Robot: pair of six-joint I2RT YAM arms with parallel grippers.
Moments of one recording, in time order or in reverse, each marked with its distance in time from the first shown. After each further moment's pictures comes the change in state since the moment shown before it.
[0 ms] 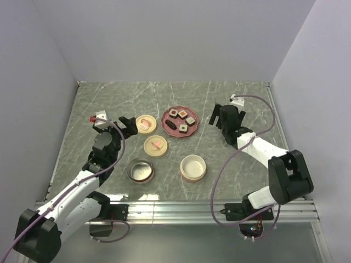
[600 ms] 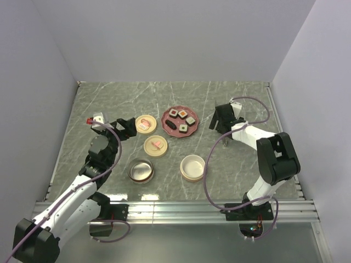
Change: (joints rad) left arm -0.001 -0.079 -0.008 -0.031 0.051 -0.004; right arm -0.052 0.235 0.141 -0.266 -0.010 0.132
